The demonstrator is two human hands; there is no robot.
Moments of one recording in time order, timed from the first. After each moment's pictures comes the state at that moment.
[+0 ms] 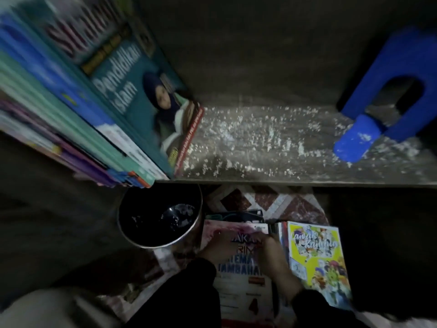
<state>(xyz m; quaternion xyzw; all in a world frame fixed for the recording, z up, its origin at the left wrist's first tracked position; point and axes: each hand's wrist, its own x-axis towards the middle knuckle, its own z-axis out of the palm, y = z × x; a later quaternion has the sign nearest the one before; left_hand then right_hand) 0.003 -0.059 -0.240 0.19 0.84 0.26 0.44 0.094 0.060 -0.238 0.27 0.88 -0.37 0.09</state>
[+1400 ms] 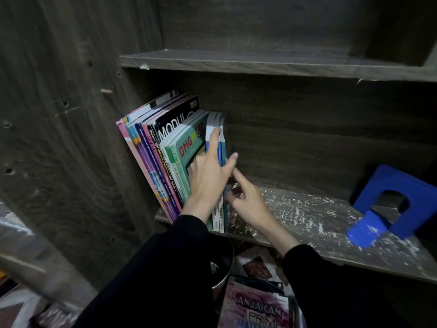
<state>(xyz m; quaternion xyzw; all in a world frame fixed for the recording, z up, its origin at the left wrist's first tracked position) -0.069 -0.115 0.102 0.15 0.89 0.36 -0.23 -0.033 -0.016 0.055 -0.04 0.84 -0.54 -0.10</state>
